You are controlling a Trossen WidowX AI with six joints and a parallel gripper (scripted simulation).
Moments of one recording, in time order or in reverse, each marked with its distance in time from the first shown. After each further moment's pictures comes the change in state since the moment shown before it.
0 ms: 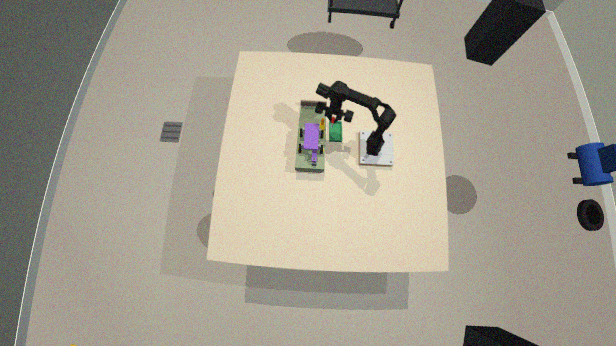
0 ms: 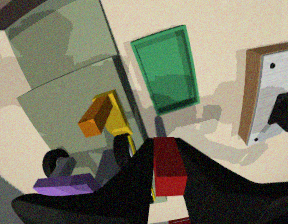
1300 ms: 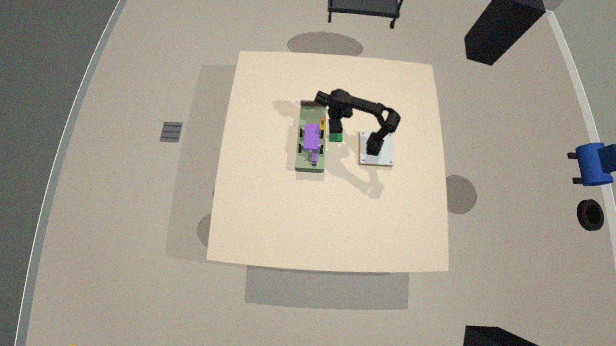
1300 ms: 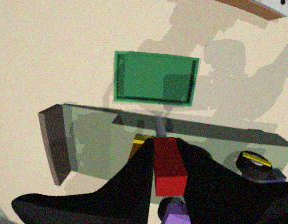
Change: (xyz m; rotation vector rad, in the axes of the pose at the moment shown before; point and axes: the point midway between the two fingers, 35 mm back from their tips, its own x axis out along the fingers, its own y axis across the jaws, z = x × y) arm 0.001 -0.002 -0.008 1.155 -0.159 0.171
